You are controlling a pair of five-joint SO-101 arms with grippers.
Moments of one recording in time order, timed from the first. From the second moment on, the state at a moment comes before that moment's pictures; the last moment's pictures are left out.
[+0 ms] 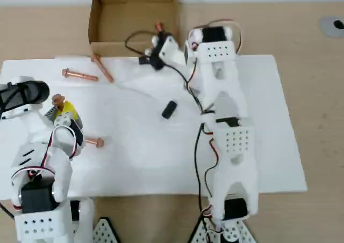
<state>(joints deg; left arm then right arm) -10.2 -80.8 59.8 57.1 3.6 -12.4 46.8 -47.4 101.7 47.7</state>
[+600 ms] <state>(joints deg) -10.2 -80.8 59.8 61.2 3.6 -13.9 46.4 -39.8 101.7 50.5</state>
